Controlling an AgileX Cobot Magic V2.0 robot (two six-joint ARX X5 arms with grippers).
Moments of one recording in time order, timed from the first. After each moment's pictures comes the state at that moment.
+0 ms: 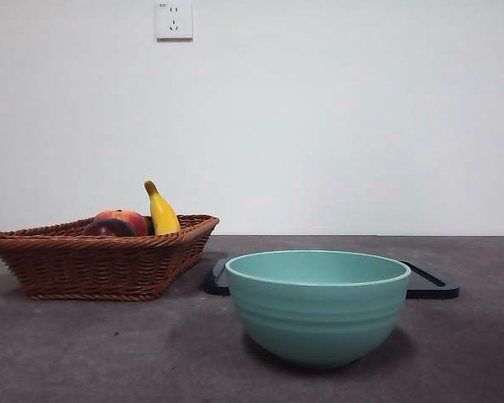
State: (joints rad) left arm 0.03 0.01 0.09 -0.17 0.19 -0.42; right arm 0.02 0.01 0.09 -0.15 -0.18 0.32
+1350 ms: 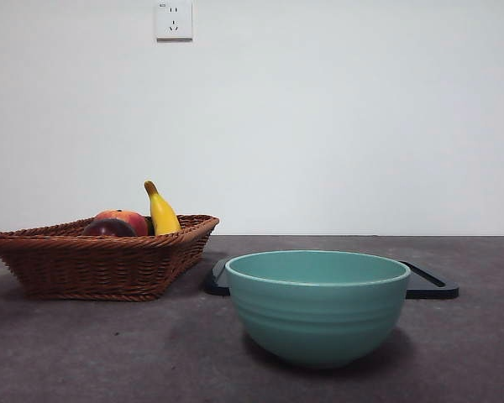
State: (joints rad) left arm 0.02 0.50 0.73 -0.73 0.55 -0.13; right arm 0.02 0.55 0.74 -0.73 -0.54 0.15
